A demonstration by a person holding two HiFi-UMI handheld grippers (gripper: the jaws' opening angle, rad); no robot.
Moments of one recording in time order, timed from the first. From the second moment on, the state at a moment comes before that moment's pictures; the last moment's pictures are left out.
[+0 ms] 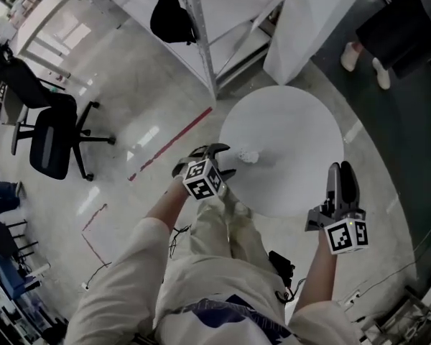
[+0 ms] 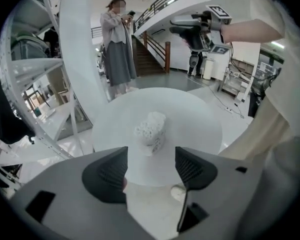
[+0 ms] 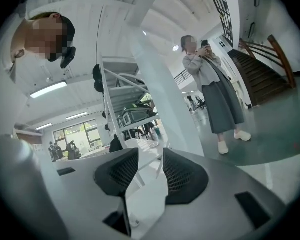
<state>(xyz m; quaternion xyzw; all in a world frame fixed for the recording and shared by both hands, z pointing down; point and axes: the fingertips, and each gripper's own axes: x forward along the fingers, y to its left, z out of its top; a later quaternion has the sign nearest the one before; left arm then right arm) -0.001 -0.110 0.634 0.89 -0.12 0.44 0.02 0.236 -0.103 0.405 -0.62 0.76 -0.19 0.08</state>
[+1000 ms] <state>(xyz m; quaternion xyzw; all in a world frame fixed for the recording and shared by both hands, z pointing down) 0.043 -0.126 0.678 0.91 0.00 0.42 -0.04 0.183 -0.151 0.457 -0.60 0.77 -0.19 0.01</state>
